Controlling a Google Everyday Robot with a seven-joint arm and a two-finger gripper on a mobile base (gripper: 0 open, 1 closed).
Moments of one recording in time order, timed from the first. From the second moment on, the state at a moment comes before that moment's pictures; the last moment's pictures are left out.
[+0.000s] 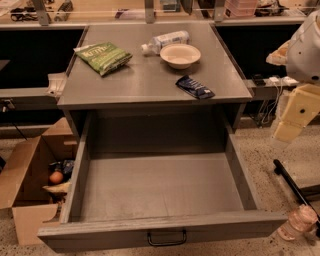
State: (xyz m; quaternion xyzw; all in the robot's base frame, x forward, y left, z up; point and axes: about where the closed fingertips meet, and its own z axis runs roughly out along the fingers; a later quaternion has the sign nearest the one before) arm 0.438 -0.216 0.979 -0.60 0.78 -0.04 0.16
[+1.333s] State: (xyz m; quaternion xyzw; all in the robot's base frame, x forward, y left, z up) arm 0.545 -0.155 1.004 -0.63 0.73 -0.02 0.26
